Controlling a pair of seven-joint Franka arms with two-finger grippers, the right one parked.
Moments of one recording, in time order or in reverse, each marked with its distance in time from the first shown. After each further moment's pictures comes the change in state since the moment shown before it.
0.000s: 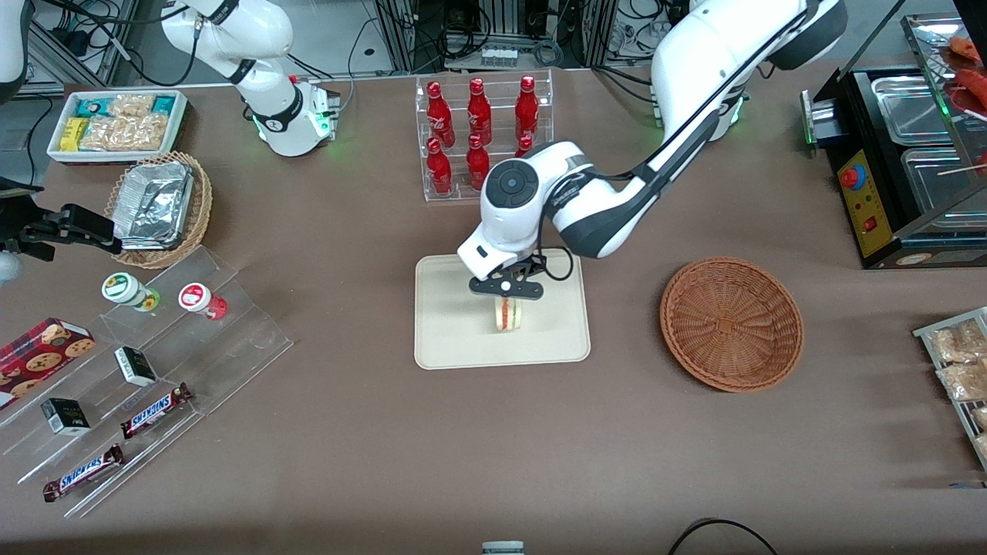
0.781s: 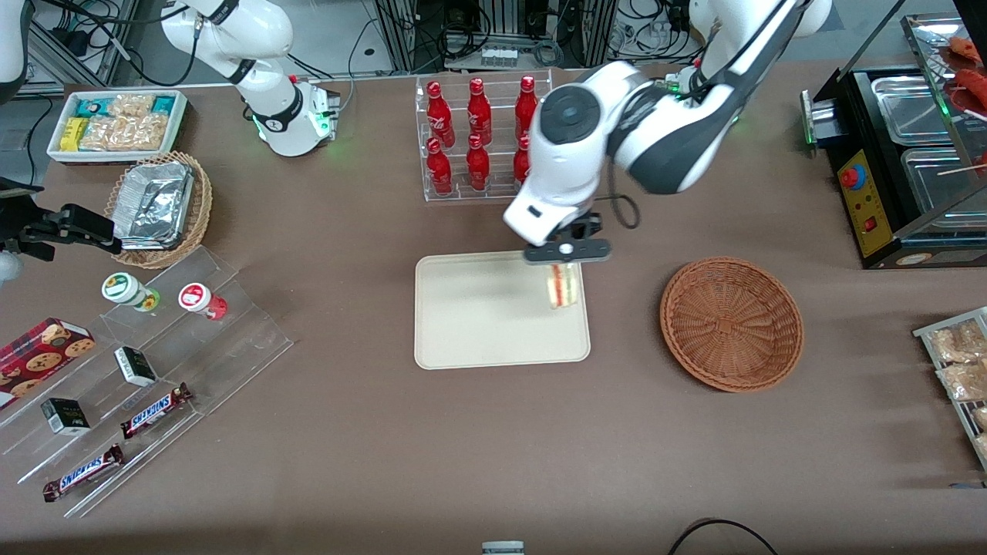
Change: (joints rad) arm 0.093 -0.289 0.000 -0.065 -0.157 -0.216 0.006
